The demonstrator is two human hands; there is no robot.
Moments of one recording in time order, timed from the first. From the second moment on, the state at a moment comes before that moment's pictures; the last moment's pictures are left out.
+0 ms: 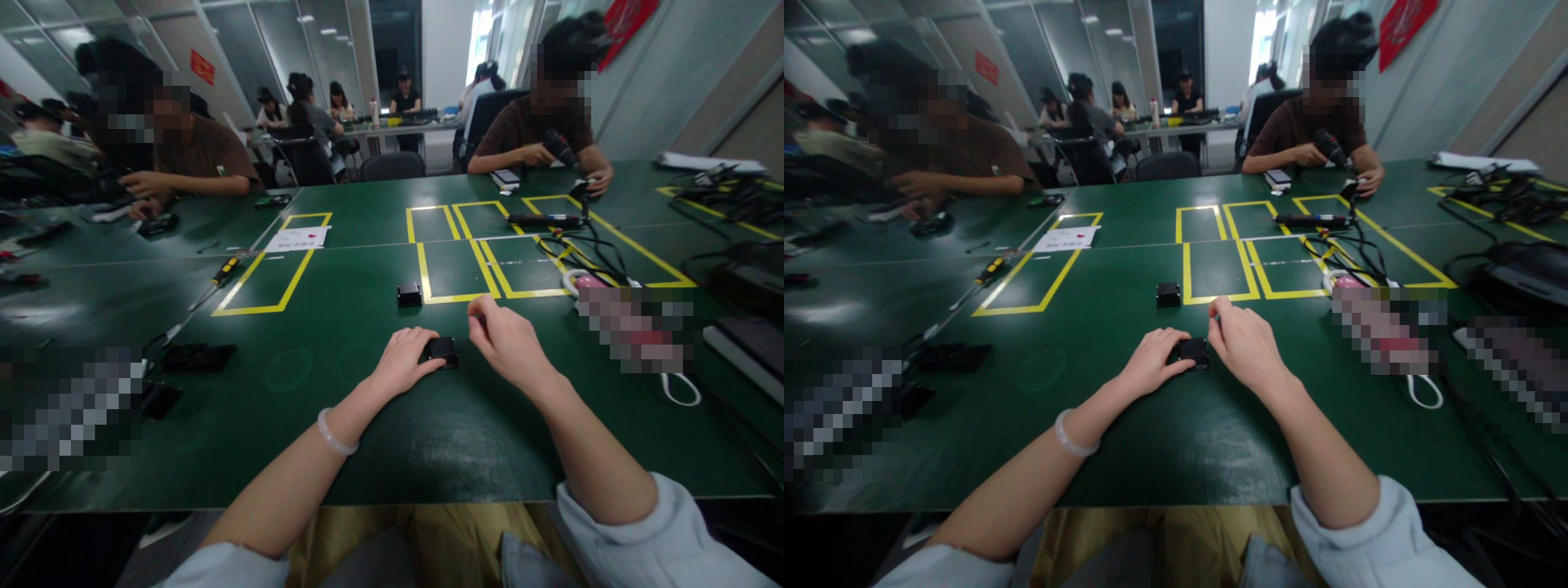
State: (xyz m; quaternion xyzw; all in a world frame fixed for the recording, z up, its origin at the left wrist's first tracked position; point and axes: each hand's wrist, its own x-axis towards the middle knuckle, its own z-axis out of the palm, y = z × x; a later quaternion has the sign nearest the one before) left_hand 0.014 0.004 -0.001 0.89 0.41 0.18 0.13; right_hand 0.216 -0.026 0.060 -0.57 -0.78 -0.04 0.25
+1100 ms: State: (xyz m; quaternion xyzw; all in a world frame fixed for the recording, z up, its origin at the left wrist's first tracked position) left_hand 0.014 0.005 -0.002 0.89 0.40 0.19 0.12; right_hand 0.213 -0.031 0.062 -0.55 -0.79 -0.08 0.25
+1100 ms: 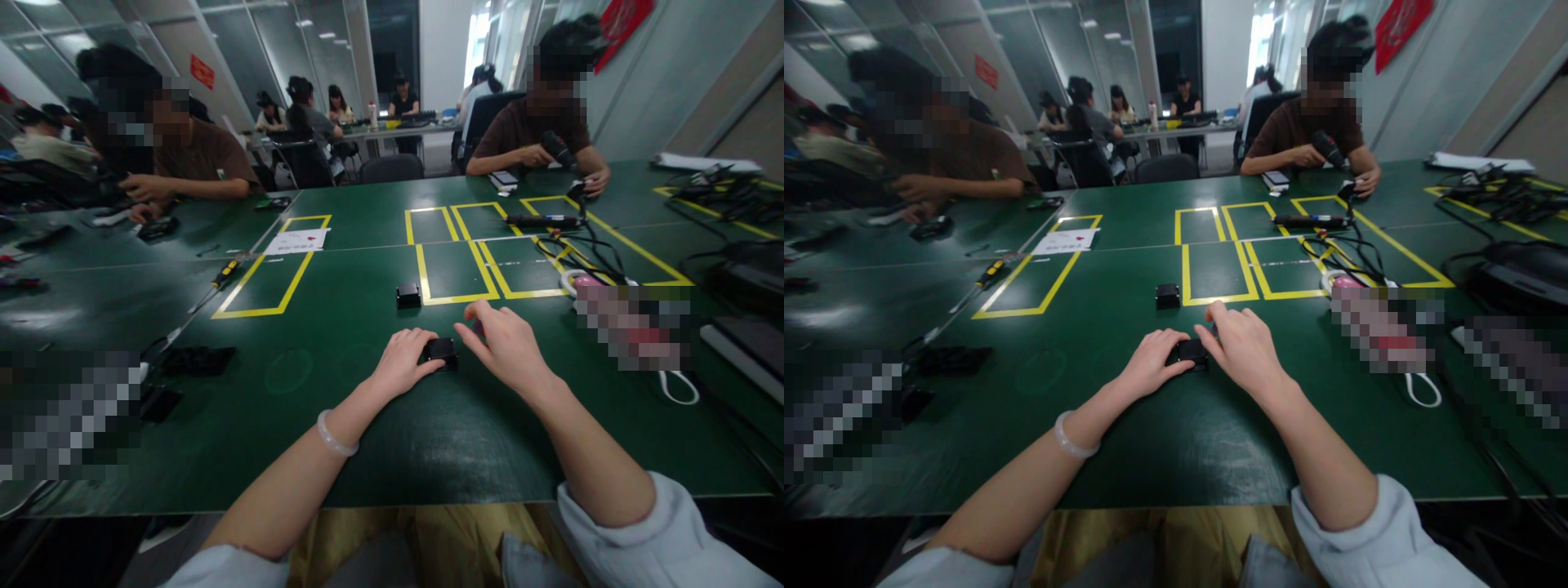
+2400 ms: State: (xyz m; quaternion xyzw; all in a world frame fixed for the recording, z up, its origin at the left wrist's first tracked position) left_hand 0.014 0.006 -0.005 0.89 0.40 0.18 0.12; right_hand 0.211 -0.027 0.055 -0.54 -0.78 -0.10 0.28
